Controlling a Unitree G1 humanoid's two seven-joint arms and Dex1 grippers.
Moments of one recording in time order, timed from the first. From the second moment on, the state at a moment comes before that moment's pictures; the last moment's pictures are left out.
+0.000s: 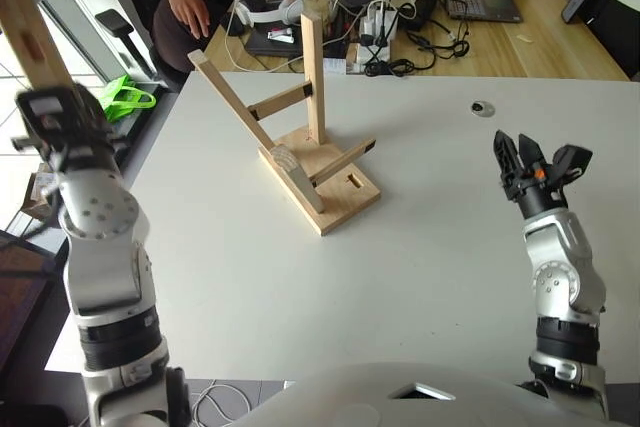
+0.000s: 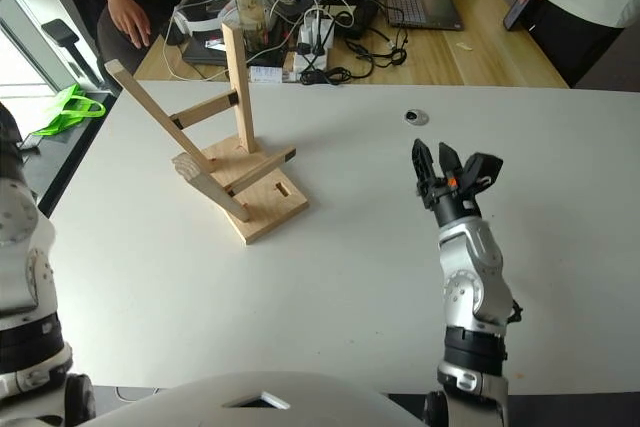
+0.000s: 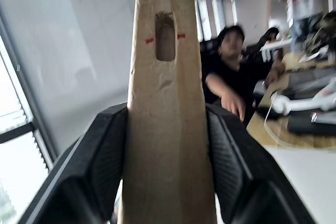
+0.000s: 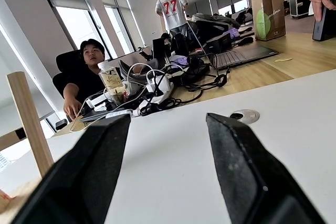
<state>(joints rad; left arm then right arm) -0.19 0.57 0.30 -0.45 0.01 0.41 0.22 -0.13 -0.19 -0.26 -0.15 0.59 0.35 0.24</state>
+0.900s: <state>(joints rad) -0.43 0.54 -0.31 -0.56 0.12 0.18 -0.50 -0.36 -0.28 -0.28 -0.35 1.46 0.70 0.38</state>
